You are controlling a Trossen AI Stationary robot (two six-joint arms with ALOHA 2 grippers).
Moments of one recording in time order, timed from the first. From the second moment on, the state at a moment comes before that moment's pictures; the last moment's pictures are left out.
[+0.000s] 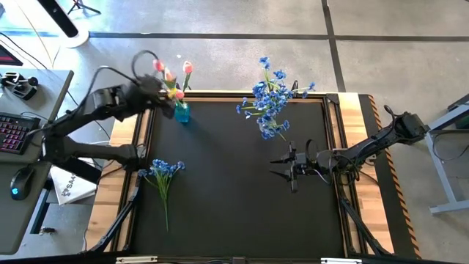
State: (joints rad) left arm 0.39 0.99 1.28 -1.07 -0.55 -0.33; right arm 0.33 1.15 0.24 0.90 0.33 0.05
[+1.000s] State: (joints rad) left arm -0.89 1.76 1.28 -1.33 -0.07 -2.19; right arm 0.33 1.15 0.24 0.89 0.34 -0.02
